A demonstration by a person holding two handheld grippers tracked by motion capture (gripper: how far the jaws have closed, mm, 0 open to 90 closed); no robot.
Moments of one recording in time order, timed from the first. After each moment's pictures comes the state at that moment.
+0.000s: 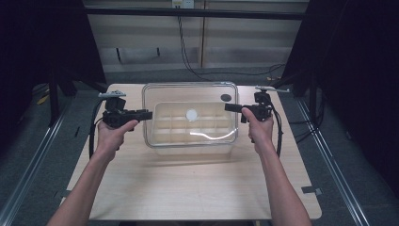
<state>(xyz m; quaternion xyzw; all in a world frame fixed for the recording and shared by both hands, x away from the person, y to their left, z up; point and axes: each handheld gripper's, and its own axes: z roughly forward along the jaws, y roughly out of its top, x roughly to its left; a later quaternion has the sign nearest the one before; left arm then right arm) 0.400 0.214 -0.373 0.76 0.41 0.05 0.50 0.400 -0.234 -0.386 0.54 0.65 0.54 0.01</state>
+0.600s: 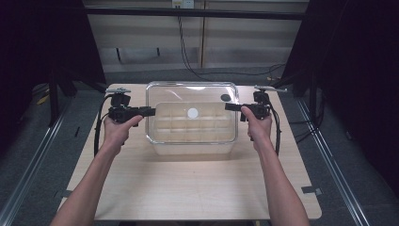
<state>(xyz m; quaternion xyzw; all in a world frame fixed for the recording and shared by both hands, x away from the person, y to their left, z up) 0.426 0.206 -0.385 0.76 0.42 0.04 0.49 0.415 -0.239 -0.399 0.55 0.64 0.53 0.00</state>
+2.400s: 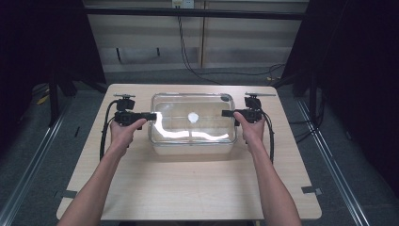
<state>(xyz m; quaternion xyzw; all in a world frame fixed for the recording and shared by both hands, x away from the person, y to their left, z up) 0.443 0.205 -0.426 0.75 0.48 0.02 0.46 0.432 -0.227 -0.437 0.59 0.66 0.46 0.03</state>
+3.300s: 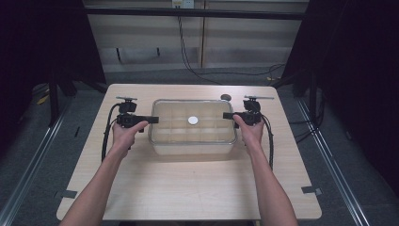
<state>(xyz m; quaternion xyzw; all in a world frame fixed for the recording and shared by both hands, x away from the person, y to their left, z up) 0.448 0.203 -0.442 0.75 0.49 -0.01 0.44 0.433 -0.227 -0.451 0.61 0.66 0.44 0.06</state>
